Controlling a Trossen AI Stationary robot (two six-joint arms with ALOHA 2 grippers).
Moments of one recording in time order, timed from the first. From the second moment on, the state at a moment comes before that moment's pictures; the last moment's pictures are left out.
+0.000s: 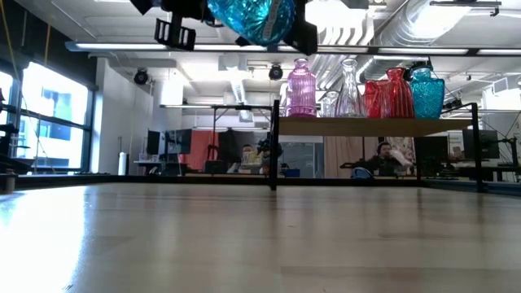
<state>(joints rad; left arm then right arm) 0.17 1.36 1.11 -0.38 0.88 -0.93 0.23 1.71 1.35 -0.24 -0.01 0.65</state>
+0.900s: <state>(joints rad) 0.21 0.89 1.11 -0.58 0.19 -0.52 0.21 1.41 1.35 -0.43 0.29 0.56</state>
